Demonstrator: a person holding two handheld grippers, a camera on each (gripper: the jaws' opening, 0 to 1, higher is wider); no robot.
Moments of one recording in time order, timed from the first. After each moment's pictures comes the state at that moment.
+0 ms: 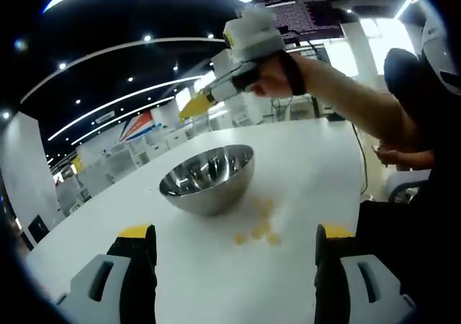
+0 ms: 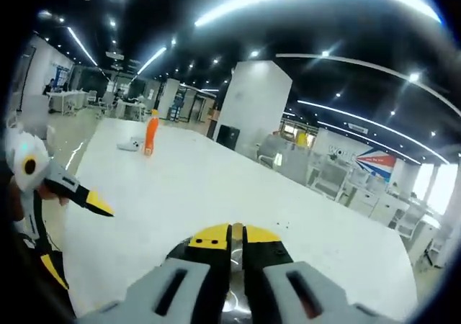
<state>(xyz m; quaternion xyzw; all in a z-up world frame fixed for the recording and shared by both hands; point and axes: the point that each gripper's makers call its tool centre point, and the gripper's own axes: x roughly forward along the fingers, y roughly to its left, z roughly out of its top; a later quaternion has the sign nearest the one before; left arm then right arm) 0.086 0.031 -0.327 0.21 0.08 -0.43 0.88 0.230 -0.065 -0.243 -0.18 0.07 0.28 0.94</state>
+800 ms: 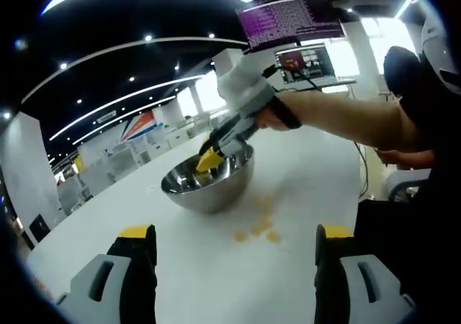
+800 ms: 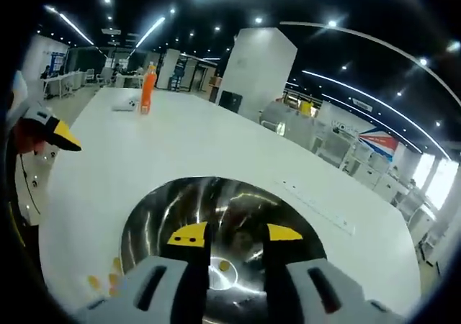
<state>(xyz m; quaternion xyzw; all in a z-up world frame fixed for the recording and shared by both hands) 0.083 0.036 -0.327 0.21 0.08 -0.43 0.88 0.236 -0.077 -0.316 -0.21 0.13 0.26 0.93</state>
